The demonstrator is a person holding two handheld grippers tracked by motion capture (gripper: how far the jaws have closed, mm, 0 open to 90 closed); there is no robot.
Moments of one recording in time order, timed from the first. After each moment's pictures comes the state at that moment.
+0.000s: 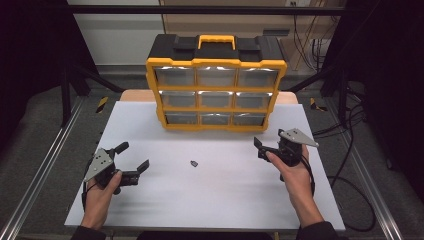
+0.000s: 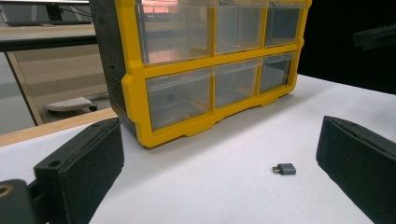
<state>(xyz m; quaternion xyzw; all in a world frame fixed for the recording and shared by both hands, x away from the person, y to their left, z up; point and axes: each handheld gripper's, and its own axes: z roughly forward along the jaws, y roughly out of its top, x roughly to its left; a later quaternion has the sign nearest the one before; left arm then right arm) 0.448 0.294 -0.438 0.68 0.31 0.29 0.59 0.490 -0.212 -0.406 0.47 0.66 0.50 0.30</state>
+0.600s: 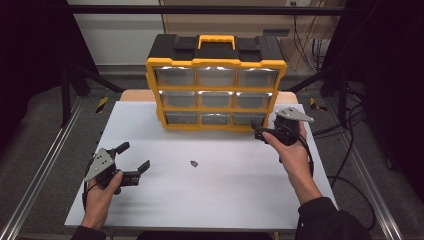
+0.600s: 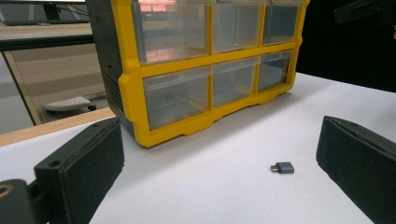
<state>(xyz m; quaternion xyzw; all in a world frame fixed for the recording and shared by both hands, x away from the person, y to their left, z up) 0.448 0.292 -0.438 0.69 0.30 0.29 0.59 0.526 -0.202 -0.366 0.47 0.67 0.48 0.31</state>
